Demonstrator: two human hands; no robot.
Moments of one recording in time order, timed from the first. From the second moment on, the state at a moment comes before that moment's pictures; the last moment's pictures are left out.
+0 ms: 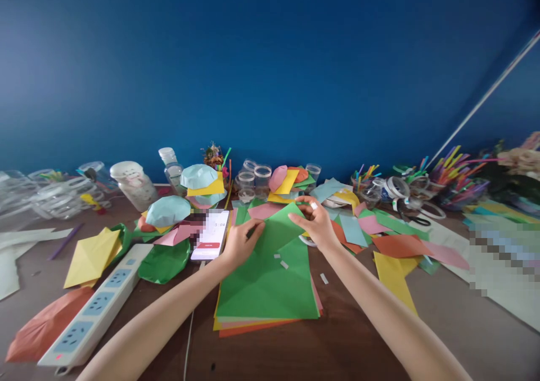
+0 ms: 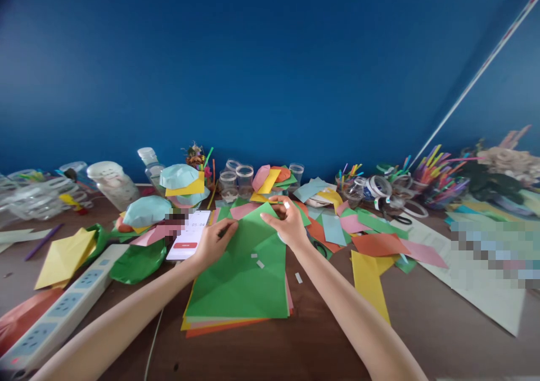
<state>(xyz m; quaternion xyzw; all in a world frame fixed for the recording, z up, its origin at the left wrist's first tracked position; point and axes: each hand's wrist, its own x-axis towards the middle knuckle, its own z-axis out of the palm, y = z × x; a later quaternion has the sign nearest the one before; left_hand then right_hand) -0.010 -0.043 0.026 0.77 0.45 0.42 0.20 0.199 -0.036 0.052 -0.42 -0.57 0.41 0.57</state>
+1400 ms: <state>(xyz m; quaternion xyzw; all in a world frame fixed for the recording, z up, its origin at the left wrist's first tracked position) -0.005 -0.046 0.032 0.77 0.46 0.38 0.21 0.179 -0.060 0.052 -0.48 -0.63 0.35 0.51</state>
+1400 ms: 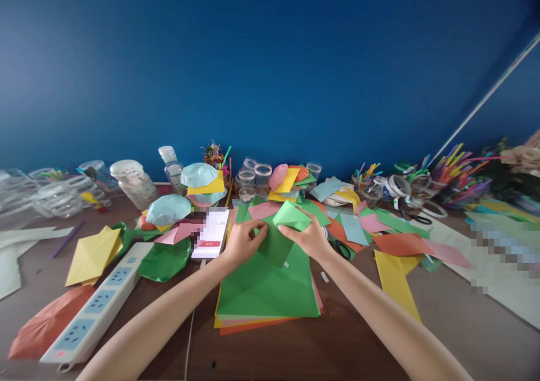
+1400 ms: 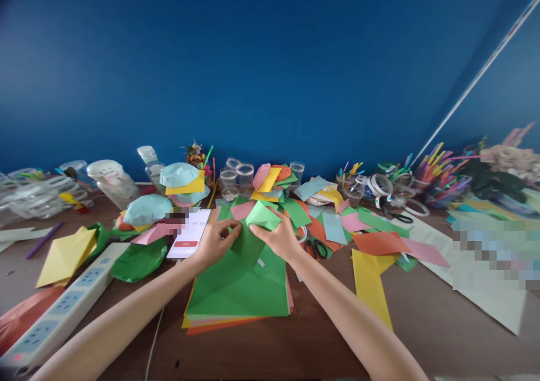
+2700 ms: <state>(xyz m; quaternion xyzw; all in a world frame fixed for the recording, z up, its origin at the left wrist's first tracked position) -0.004 -0.042 0.027 0.79 0.45 0.34 0.23 0.178 -0.059 0.048 -0.52 -0.61 0.32 0.50</state>
